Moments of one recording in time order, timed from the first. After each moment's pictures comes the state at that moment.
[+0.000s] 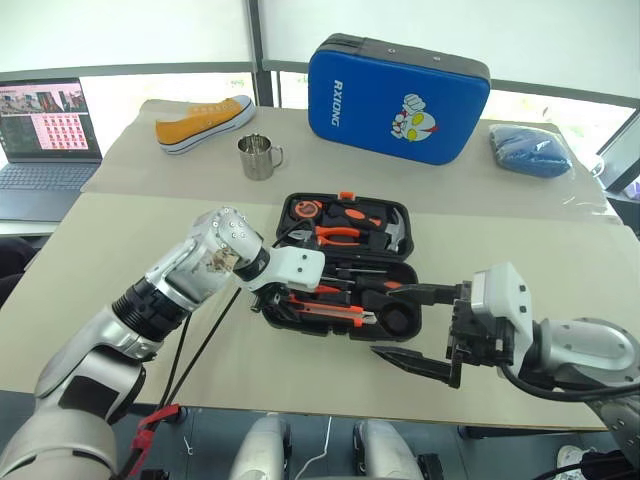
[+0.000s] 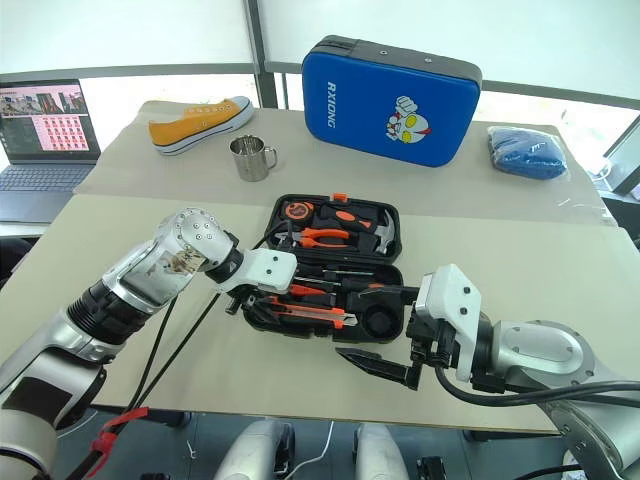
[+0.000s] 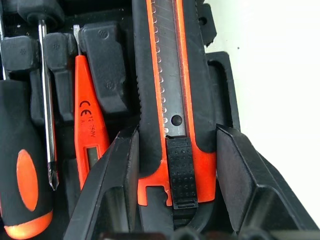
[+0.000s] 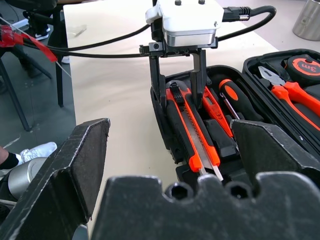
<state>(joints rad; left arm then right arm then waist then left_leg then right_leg) -0.88 0.69 -0.61 -0.01 0.06 0.49 -1.45 -0.01 -0.89 -0.17 -0.84 0.85 0.69 0.72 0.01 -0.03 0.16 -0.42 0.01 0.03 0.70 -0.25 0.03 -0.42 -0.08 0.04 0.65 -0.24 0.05</state>
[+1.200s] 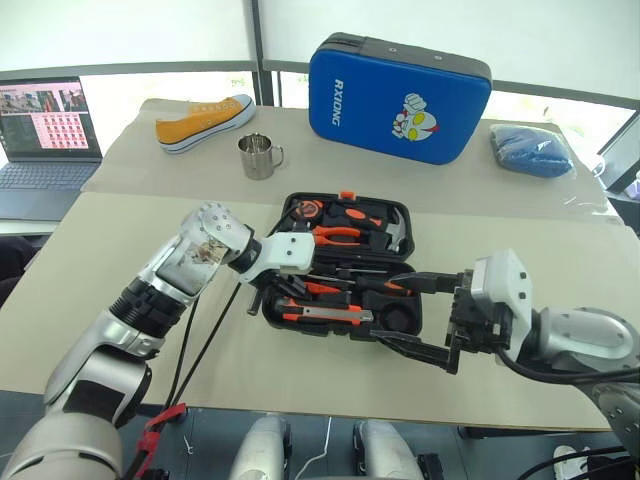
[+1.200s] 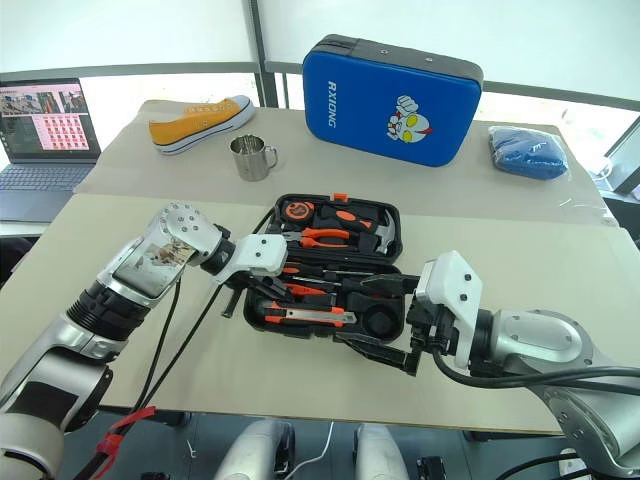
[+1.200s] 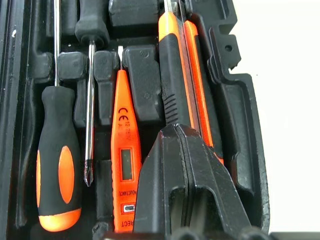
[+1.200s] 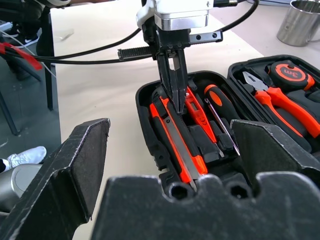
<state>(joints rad) -0.85 0.66 -0.50 0.08 -0.02 0.40 -1.46 -0.06 -0.89 -0.16 -0.81 0.85 0.71 0.69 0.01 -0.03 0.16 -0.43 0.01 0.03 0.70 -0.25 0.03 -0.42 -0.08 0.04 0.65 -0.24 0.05</state>
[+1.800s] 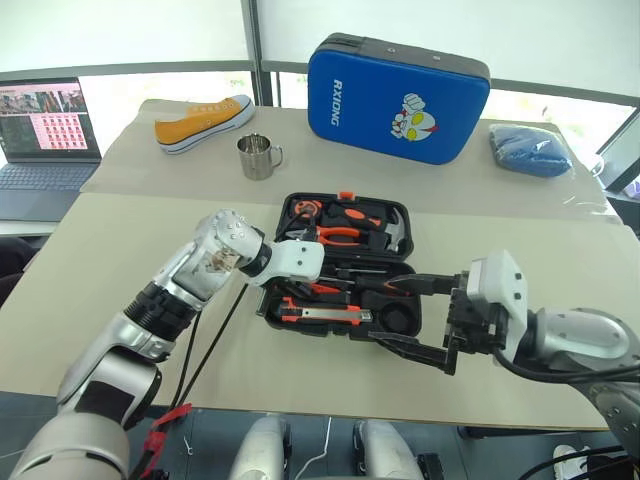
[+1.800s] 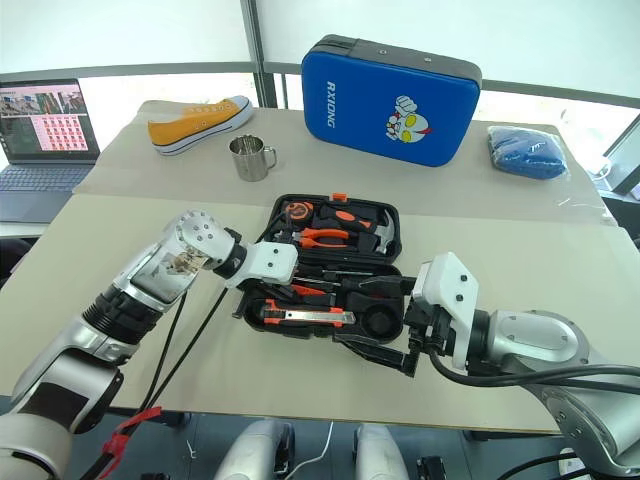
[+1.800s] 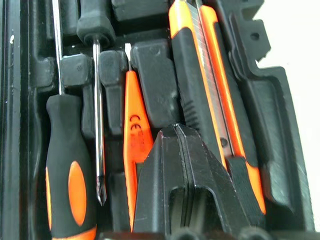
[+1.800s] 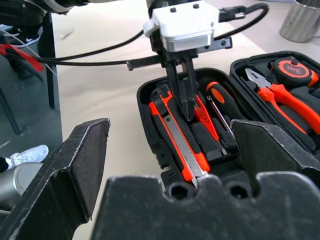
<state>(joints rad) -0.85 0.59 -0.51 0.15 0.05 0.33 -1.41 -0.07 -0.89 -0.15 -0.81 0.85 0.71 0.68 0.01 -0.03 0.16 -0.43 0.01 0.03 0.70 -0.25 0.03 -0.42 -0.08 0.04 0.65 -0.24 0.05</state>
